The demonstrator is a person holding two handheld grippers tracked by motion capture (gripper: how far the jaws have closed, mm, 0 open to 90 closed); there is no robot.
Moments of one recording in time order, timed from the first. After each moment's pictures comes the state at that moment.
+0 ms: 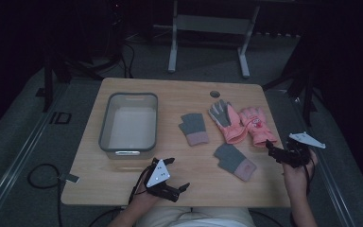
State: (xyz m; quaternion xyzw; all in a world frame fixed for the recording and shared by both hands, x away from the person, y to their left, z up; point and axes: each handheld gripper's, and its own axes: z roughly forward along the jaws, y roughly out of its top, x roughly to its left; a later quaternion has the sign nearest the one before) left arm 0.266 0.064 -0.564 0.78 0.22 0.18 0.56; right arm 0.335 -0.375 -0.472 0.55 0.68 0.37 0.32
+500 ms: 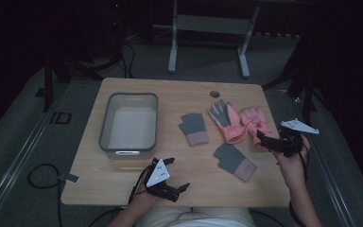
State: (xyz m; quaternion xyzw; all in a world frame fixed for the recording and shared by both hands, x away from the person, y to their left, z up) left arm 0.267 0.065 -0.564 0.78 0.22 0.18 0.56; right arm 0.354 -0.345 -0.442 0.51 0.70 0.40 0.31
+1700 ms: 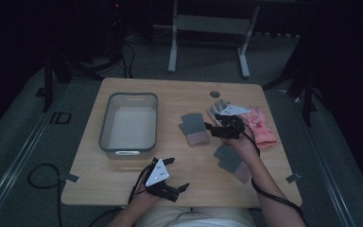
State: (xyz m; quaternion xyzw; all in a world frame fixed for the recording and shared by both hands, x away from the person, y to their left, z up) left arm 0.268 0.066 -0.564 0.78 0.22 0.17 0.57; right arm 0.422 -0.202 -0.466 0.33 0.82 0.42 0.22
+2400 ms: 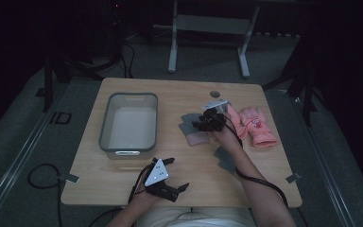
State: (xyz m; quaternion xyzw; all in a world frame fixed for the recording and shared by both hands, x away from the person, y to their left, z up) left arm 0.268 0.067 -0.564 0.77 0.22 0.17 0.57; right arm 0.482 -0.160 -0.510 0.34 0.85 0.36 0.14
